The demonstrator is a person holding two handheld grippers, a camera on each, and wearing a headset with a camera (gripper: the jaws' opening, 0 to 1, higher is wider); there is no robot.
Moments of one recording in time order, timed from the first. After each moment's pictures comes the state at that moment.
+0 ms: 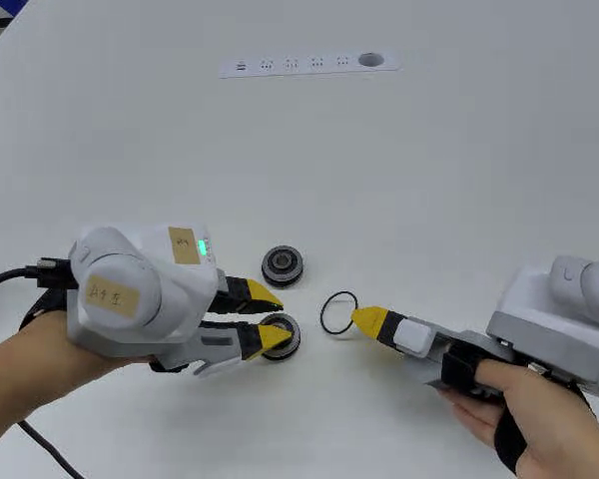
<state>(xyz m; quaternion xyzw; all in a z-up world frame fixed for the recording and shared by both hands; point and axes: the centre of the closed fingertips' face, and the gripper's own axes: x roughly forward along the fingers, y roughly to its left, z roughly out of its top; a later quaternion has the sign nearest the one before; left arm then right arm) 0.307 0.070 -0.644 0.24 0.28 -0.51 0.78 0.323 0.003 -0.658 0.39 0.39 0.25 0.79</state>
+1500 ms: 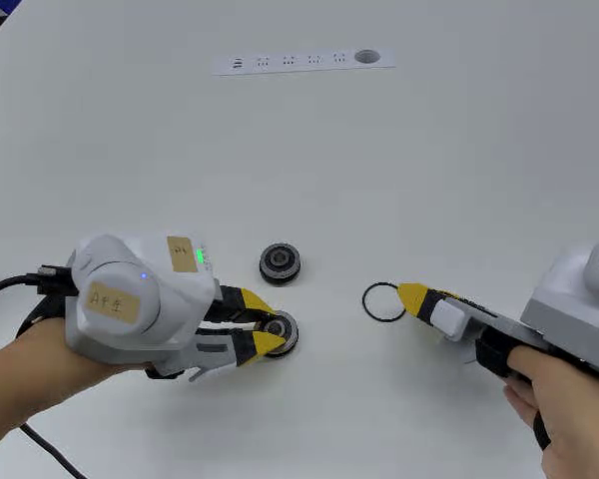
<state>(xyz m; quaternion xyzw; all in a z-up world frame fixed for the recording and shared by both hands) 0.300 0.075 -0.653 0.24 0.30 -0.51 0.77 0.343 -0.042 -0.648 0.28 0.34 0.20 0.88</state>
